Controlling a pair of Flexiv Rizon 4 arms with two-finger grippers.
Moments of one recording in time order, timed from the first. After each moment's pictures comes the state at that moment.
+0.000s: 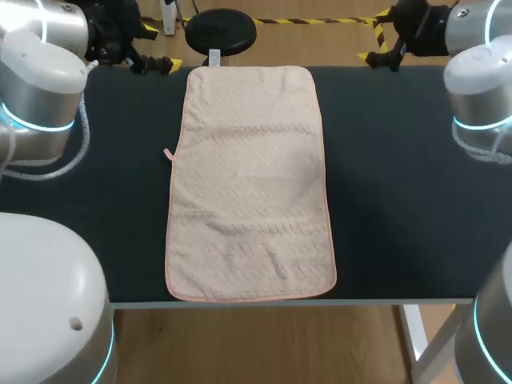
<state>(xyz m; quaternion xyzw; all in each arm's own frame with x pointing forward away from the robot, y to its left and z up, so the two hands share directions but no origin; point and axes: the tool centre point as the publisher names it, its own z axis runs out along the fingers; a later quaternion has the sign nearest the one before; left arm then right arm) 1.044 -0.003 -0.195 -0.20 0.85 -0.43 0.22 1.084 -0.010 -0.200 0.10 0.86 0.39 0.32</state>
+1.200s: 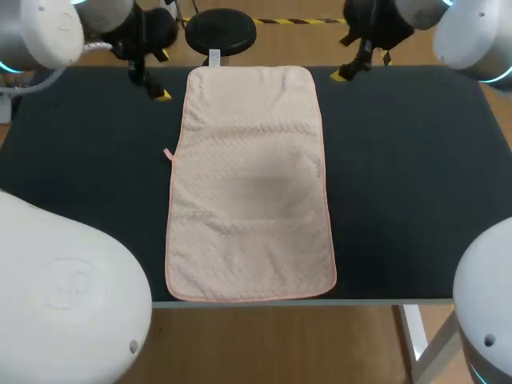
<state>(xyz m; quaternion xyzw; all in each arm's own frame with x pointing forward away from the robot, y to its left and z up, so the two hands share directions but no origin) 1.007 0.000 -0.237 -0.01 0.98 -0.14 0.14 1.043 0.051 -0.229 0.10 0.95 0.26 0.15</state>
